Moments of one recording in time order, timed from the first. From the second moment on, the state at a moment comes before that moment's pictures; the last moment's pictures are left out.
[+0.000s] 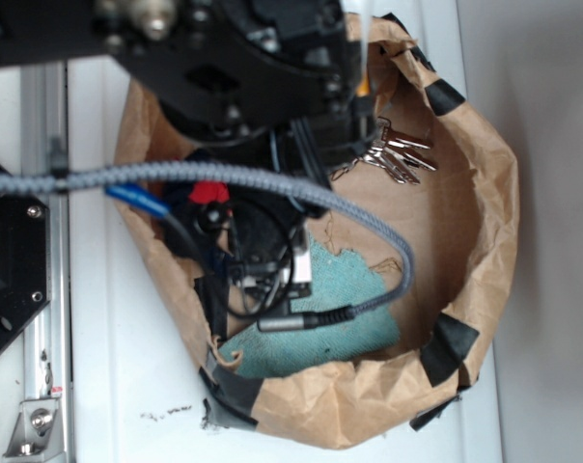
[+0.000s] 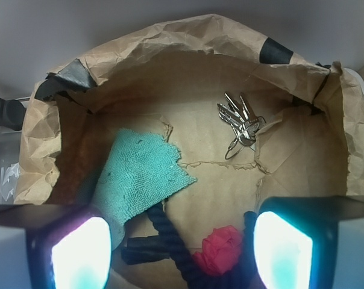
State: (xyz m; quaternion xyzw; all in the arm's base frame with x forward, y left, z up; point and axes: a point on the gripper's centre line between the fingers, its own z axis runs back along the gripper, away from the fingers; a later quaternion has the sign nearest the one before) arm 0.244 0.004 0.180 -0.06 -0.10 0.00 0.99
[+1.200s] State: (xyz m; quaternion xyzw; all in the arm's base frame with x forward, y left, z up) arm 0.280 0.016 0.078 -0.01 -0.18 0.17 0.97
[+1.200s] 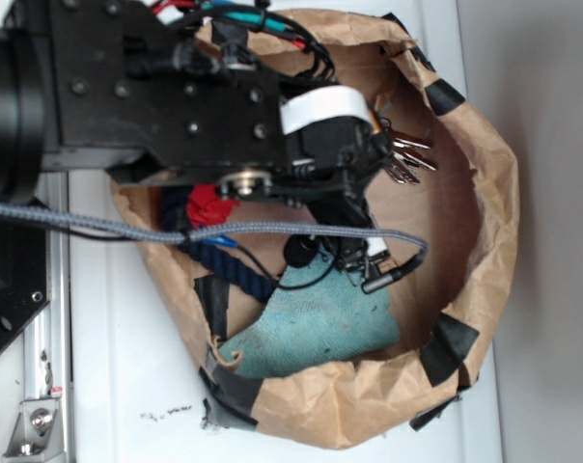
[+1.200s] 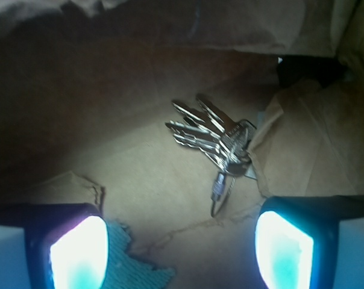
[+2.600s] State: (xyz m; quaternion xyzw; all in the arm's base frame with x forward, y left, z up) arm 0.300 0.035 0.027 0.08 -0.17 0.20 0.96
